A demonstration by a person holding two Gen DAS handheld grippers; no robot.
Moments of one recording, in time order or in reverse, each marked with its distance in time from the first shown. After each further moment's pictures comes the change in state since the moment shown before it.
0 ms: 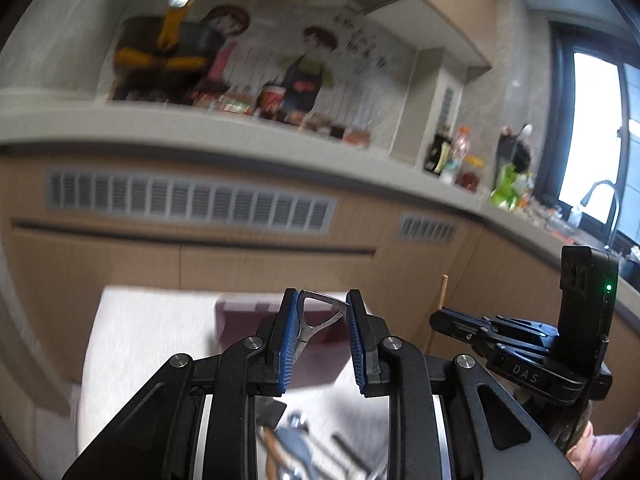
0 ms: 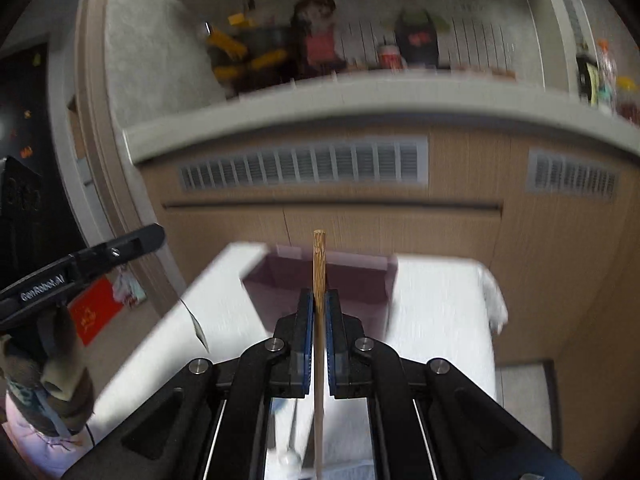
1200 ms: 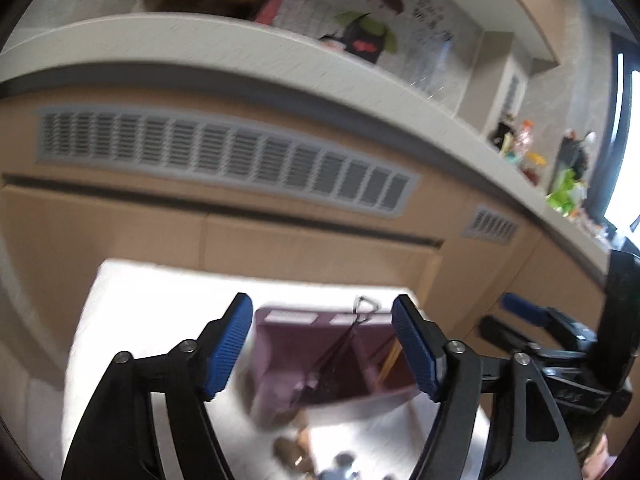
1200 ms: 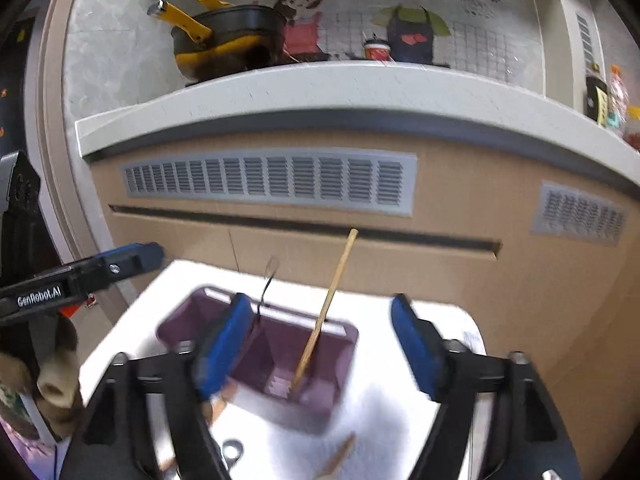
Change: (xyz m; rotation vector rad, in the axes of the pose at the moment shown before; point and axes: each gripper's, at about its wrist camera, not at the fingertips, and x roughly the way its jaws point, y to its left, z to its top) left arm 0.115 0.076 -0.018 -0.136 0.144 0.142; right arm 0.085 -0.032 0.034 -0.050 0.037 -0.124
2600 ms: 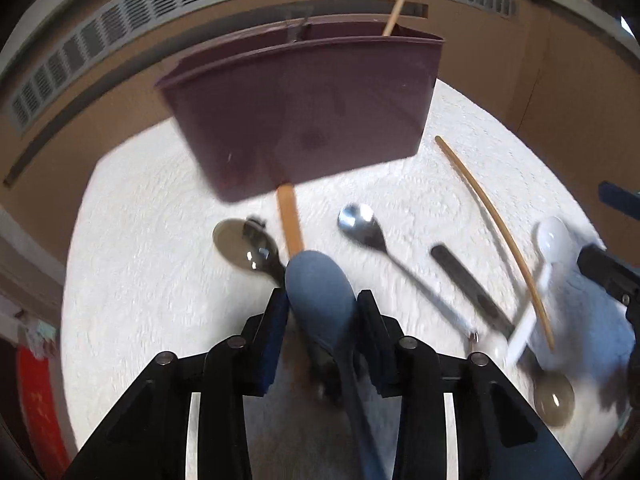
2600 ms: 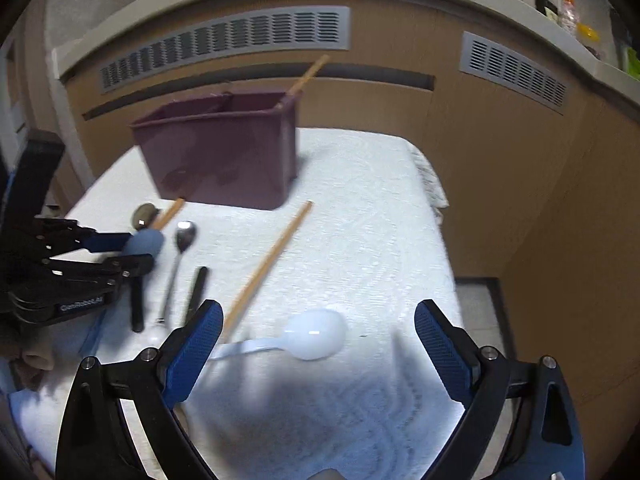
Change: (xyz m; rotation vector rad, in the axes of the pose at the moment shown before) left arm 0.019 -0.049 -0.167 0.345 0.458 0.188; right arm -0.058 -0.008 -0.168 0.031 0.237 -0.094
